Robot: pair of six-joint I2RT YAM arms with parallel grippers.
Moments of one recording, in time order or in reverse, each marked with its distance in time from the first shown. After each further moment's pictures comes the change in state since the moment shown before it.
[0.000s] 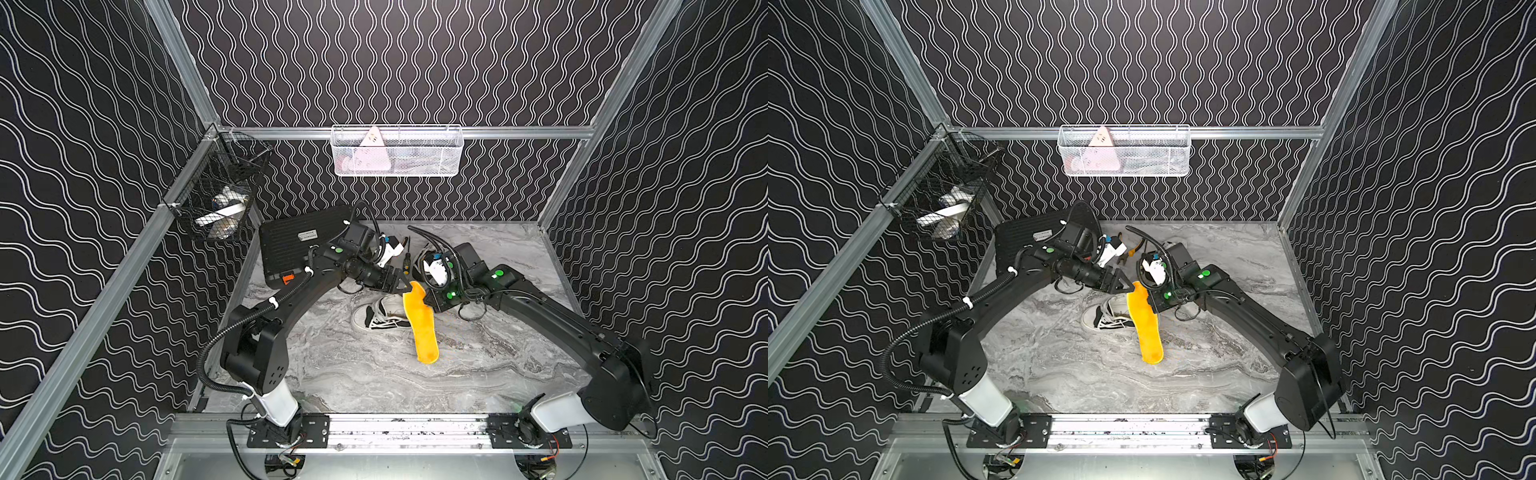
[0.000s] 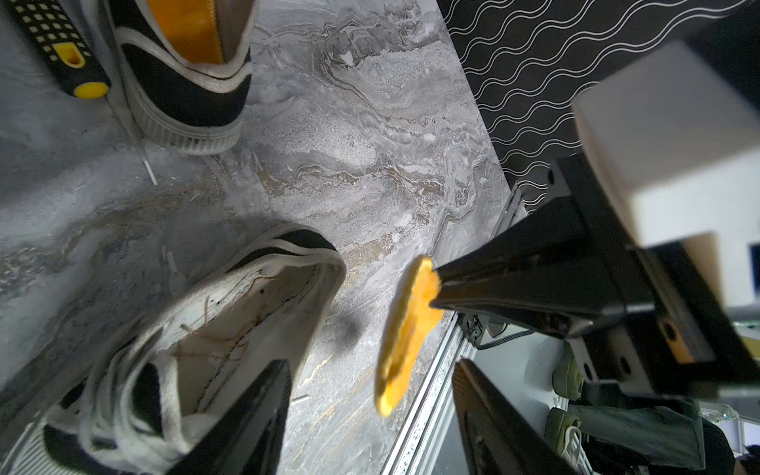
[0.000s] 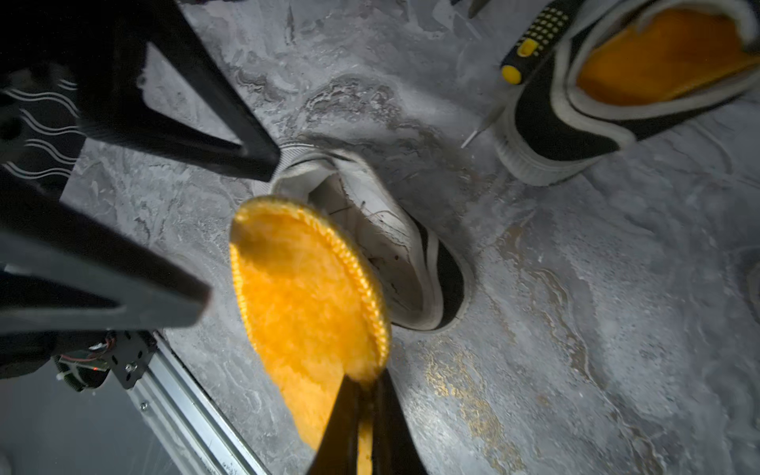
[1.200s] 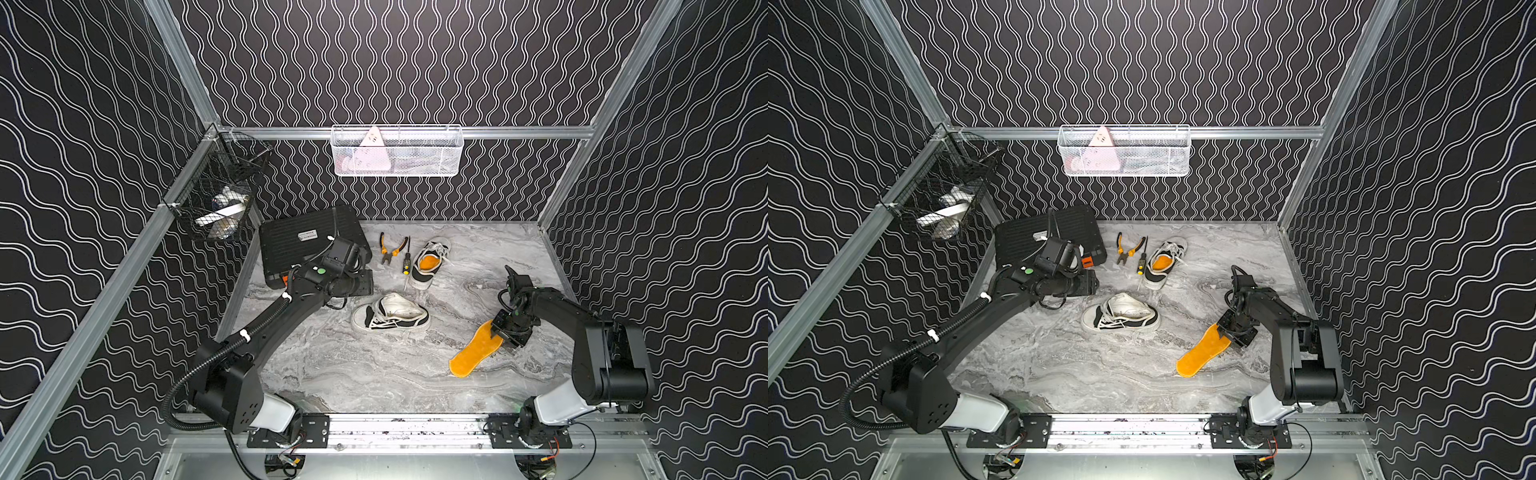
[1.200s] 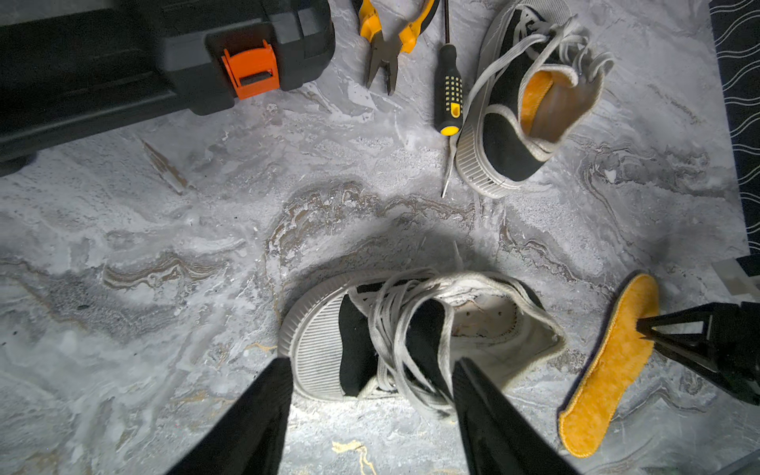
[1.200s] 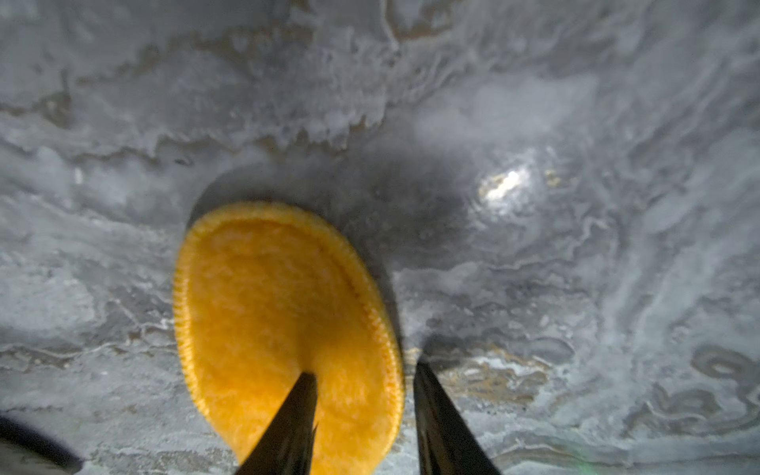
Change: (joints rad) left arm 0.000 -0.240 -0.218 0.053 -0.722 -0.319; right arm -0.629 0.082 -0.433 -0.060 0.154 0.546
